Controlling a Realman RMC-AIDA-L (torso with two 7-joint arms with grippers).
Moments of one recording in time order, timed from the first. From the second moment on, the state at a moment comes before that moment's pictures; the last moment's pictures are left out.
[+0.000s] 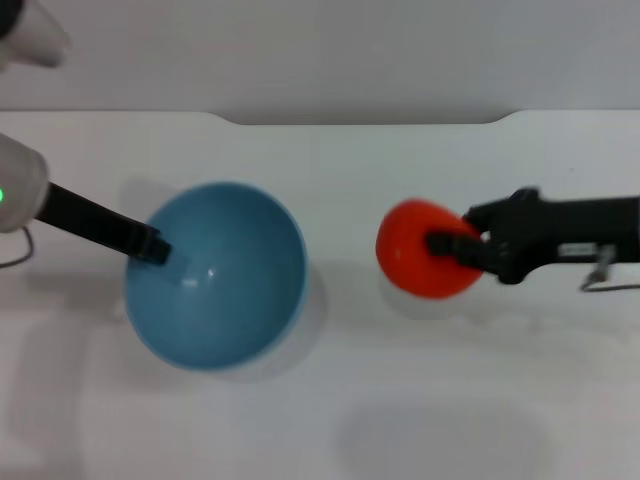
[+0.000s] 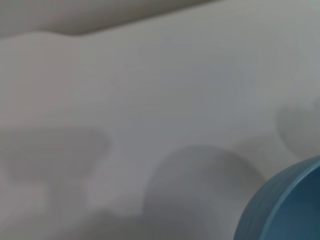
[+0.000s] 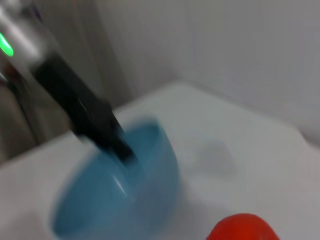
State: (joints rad) left arm -0.53 -2.06 1.17 1.43 2.52 1.64 -2.68; right arm 0.33 2.07 -1.20 -1.22 -1.86 -1.41 1.88
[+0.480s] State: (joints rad) left arm -0.71 -2.07 1.54 1.21 2.49 1.50 -2.78; right arm 0.35 2.07 -1.25 -1.43 -1.73 -1.61 1.82
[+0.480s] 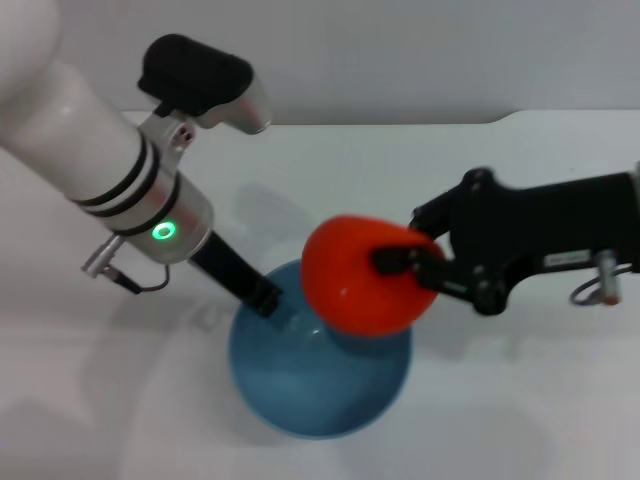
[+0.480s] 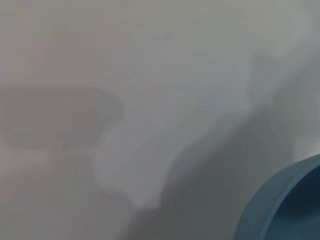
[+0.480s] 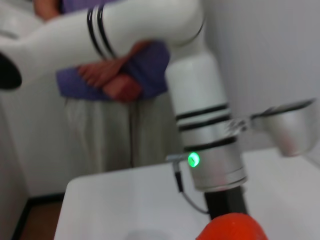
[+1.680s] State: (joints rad) left arm -0.75 -2.07 1.64 1.19 2.42 1.42 -2.80; right arm 0.31 2.08 -1.18 -1.45 -1.83 -1.43 2.02
